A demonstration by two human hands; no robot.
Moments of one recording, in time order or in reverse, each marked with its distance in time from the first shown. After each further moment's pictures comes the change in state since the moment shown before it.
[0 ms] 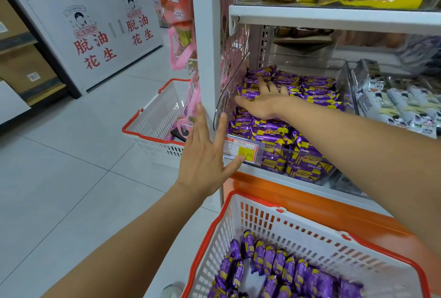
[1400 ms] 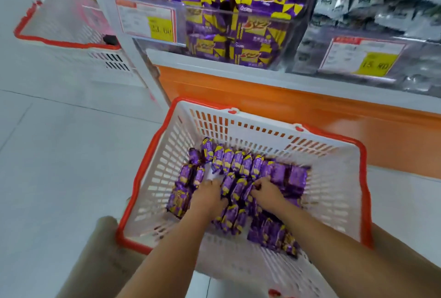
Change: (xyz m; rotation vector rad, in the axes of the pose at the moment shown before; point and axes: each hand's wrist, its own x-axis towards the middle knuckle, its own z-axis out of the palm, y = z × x) left_hand -0.220 0.121 0.187 -0.291 -1.176 -0.194; right_hand -0.193 0.115 0.414 0.717 -0.495 0.423
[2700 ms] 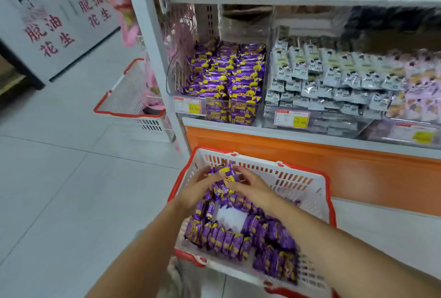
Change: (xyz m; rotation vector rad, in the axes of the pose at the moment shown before) left_hand -0.142 0.021 -0.133 -1.202 0.194 0.284; right_hand -0.147 -0.108 -0.081 0.560 -0.062 -0.543
